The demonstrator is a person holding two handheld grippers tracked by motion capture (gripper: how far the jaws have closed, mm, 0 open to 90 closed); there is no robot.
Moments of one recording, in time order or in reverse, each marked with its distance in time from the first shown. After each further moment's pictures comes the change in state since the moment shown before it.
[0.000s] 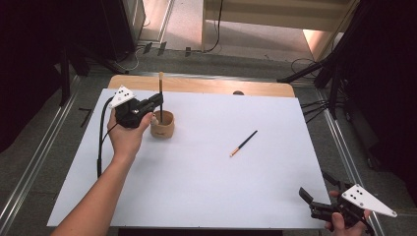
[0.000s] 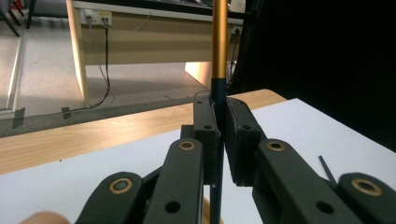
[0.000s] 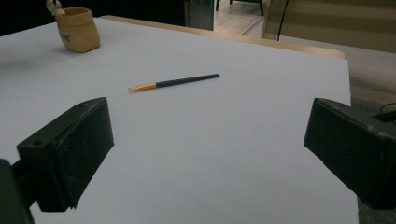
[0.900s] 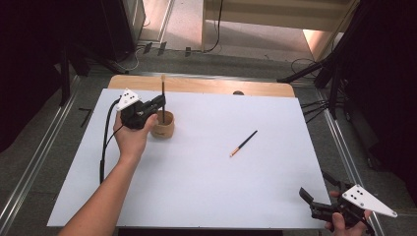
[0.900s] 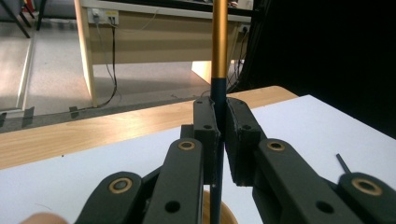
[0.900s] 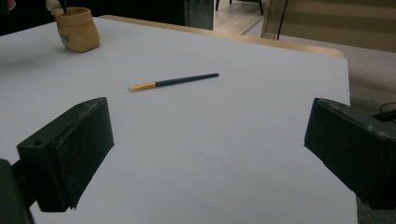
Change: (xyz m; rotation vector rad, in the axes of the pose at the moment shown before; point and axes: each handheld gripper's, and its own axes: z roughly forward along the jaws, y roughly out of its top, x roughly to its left) left arm 0.003 -0.016 0.014 -0.010 0.029 0.009; right arm 0.000 -0.001 -0.001 -0.001 -0.002 0.008
